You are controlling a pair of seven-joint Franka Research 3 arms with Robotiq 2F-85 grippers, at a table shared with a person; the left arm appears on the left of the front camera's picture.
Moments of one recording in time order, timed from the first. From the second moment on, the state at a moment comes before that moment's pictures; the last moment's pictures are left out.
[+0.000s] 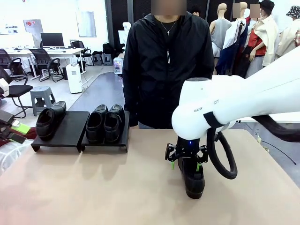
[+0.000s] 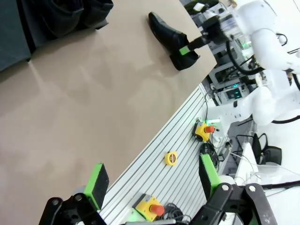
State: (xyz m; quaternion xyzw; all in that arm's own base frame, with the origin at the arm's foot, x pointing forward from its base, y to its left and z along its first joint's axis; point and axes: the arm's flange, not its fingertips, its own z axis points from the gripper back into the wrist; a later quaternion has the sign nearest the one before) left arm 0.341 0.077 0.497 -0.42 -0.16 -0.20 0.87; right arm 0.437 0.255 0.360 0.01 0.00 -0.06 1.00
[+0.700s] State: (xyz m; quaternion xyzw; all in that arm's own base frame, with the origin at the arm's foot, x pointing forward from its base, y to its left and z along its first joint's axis) left arm 0.341 0.077 0.497 -0.42 -0.16 -0.20 0.87; right arm 0.461 0.261 0.339 0.02 -0.01 -0.09 1.00
